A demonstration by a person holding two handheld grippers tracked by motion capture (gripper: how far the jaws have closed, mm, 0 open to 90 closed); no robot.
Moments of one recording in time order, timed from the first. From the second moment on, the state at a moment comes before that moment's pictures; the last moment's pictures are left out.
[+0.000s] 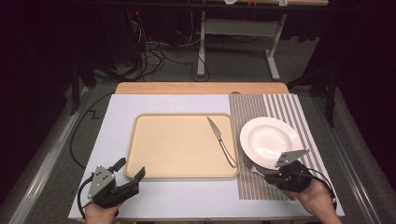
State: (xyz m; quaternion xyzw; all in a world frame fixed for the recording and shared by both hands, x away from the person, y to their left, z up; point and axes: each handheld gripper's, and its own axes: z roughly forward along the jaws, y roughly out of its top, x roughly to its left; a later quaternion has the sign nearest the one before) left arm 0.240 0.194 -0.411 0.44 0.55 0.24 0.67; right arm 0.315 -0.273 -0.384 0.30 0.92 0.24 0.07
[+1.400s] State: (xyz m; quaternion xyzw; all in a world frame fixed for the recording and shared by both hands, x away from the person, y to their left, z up) left arm 0.241 0.194 -0.411 0.44 0.55 0.24 0.67; right arm 0.357 -0.207 -0.373 0.30 0.92 0.25 0.06
